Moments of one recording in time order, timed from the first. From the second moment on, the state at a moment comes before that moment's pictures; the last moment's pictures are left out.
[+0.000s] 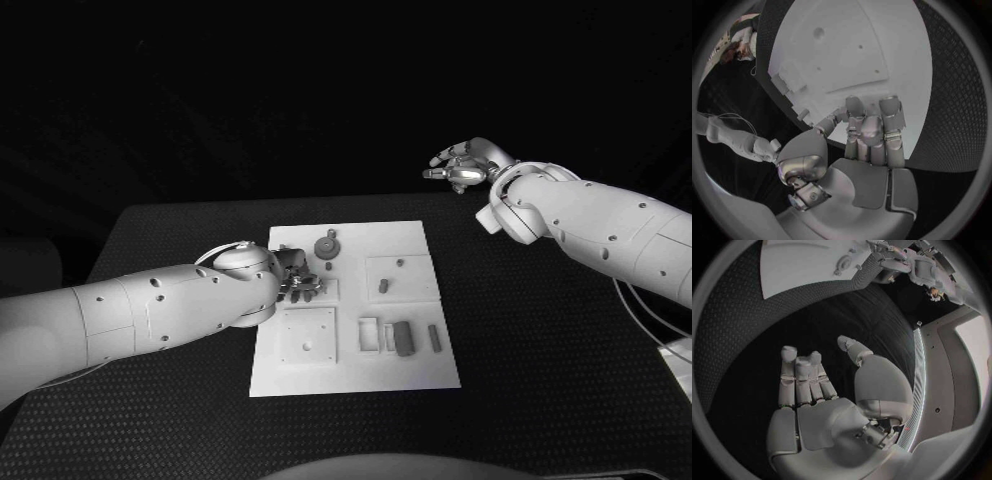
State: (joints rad) left arm 1.22 -0.61 -0.23 1.32 -1.26 -0.10 -0.50; left_hand 0.62 0.07 0.64 -0.24 0.18 1.15 0.03 0.36 0.63 1.39 -0.07 0.65 0.78 1.32 -0.17 1.36 0.81 0.03 1.38 -0.23 0.59 1.31; right arm 1.29 -0.57 -0.04 0.91 -0.85 -0.31 0.08; right_hand 0.96 -0.15 0.48 -0.12 0.41 0.72 0.19 0.21 0.47 0.82 0.11 1.17 1.03 0.97 -0.01 1.47 0.86 0.23 0.97 0.04 0.96 1.31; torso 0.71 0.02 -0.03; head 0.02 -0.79
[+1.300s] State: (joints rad) left arm 1.22 -0.62 -0.23 1.31 -1.27 -0.12 -0.49; left_hand 0.61 0.11 0.66 -0.27 0.18 1.15 0.03 0.36 0.63 1.39 -0.07 0.65 0.78 1.32 -0.17 1.37 0.80 0.02 1.38 -0.23 0.59 1.31; right arm 1.29 -0.57 -0.04 0.91 -0.85 -0.31 0.08; right_hand 0.96 -0.14 0.48 -0.12 0.41 0.72 0.19 0.21 0.46 0.82 0.10 1.17 1.02 0.97 0.00 1.47 0.86 0.23 0.97 0.04 0.96 1.31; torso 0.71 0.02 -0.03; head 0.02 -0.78
